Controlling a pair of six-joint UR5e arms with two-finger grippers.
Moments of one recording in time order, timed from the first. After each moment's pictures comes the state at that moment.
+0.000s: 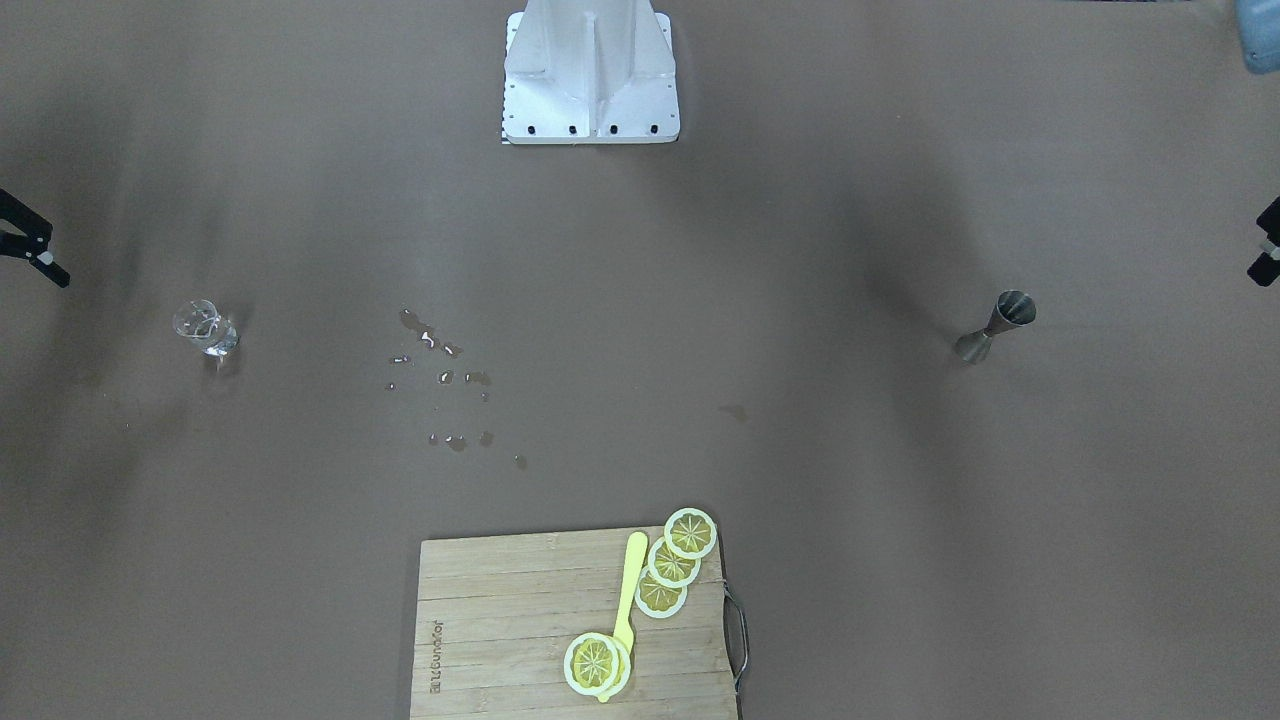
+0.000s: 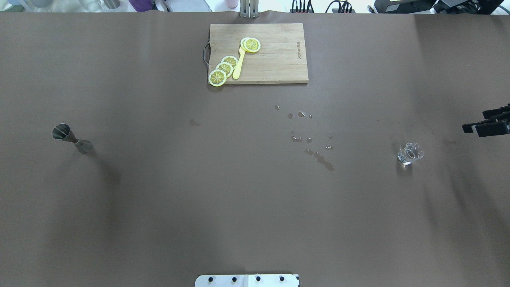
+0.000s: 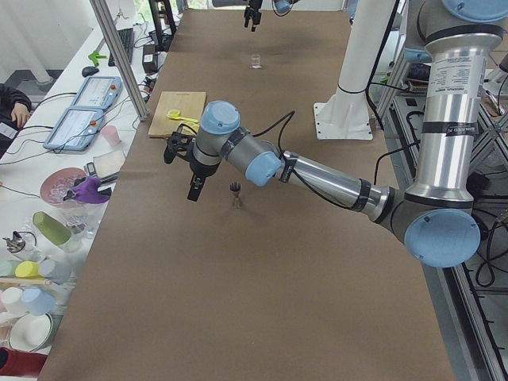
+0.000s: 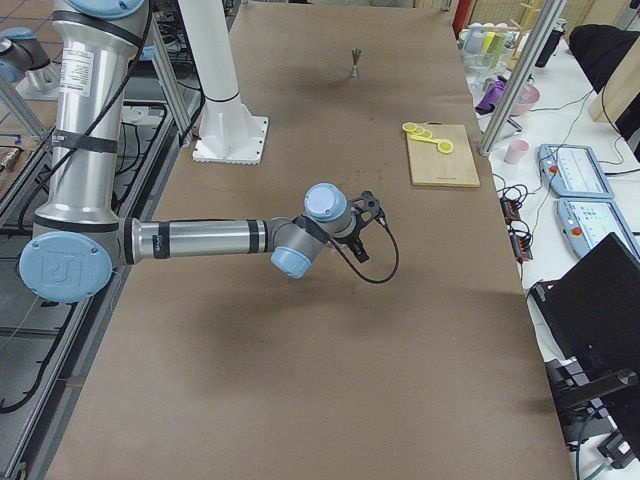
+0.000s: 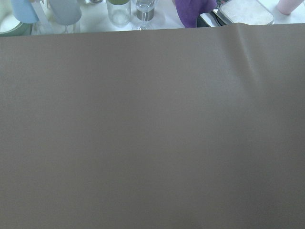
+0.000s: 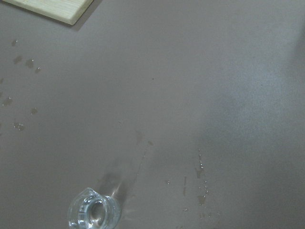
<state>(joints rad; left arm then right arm) -1.39 -1.61 -1.91 -1.94 -2.25 -0.54 1.17 -1.74 1.74 -0.61 2.31 0.46</state>
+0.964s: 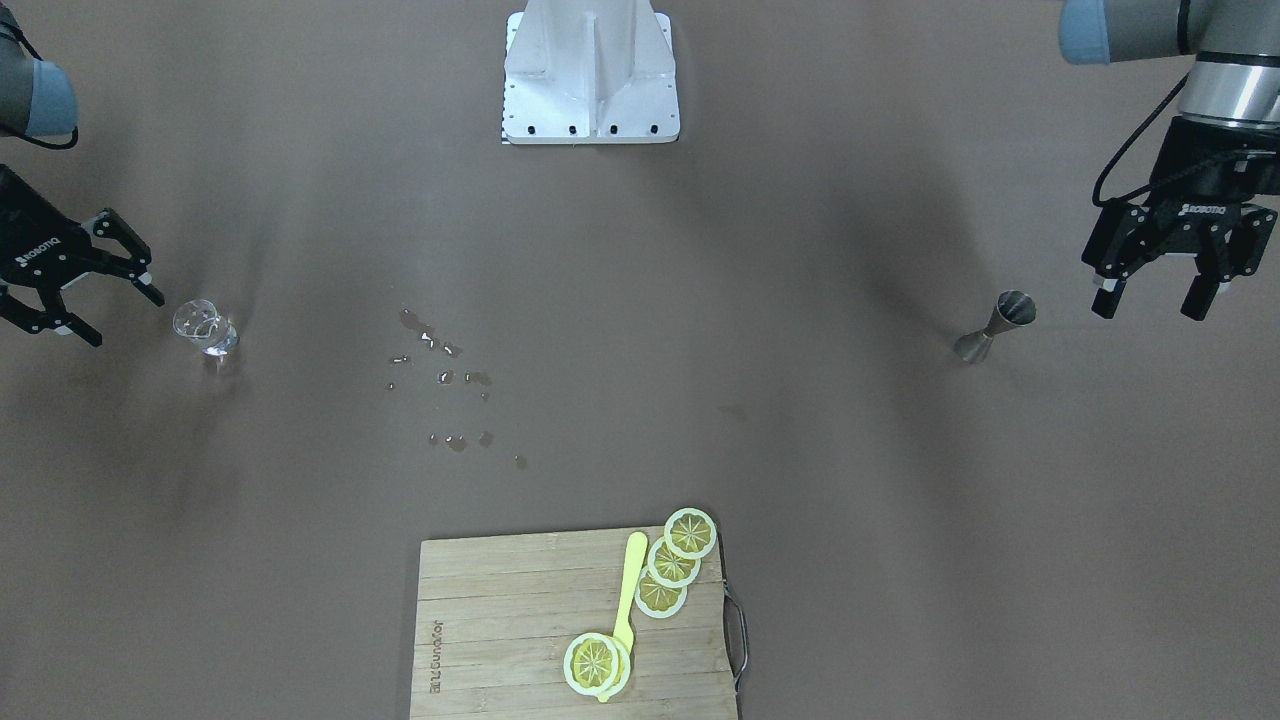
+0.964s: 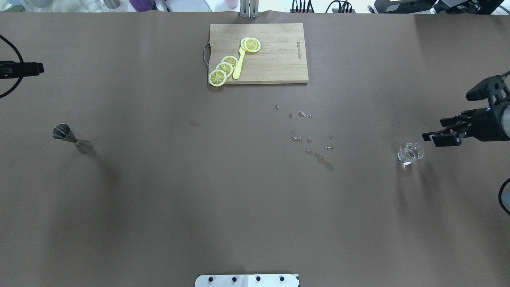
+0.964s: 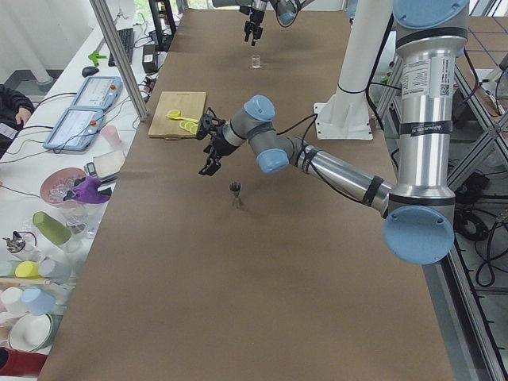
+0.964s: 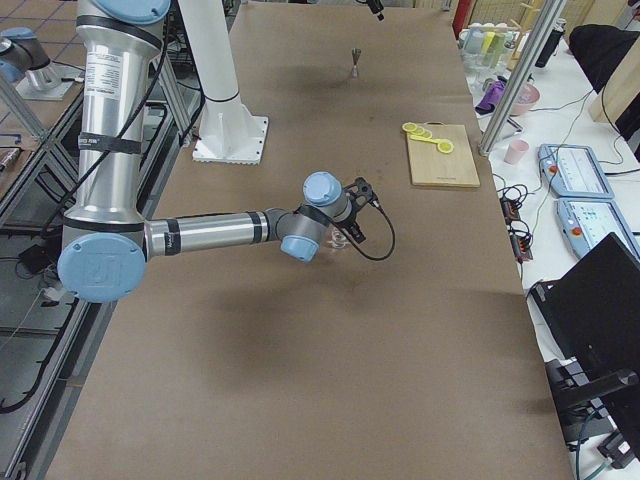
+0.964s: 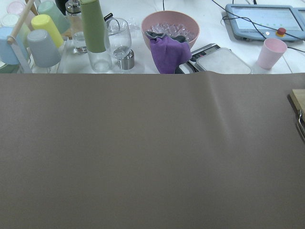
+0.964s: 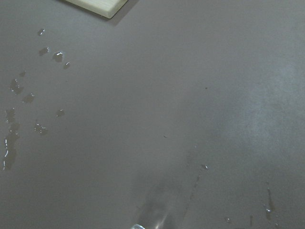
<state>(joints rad) -1.00 -1.51 -2.00 -2.26 -1.67 -0.95 0.95 -1.69 1.74 -0.55 2.11 0.51</state>
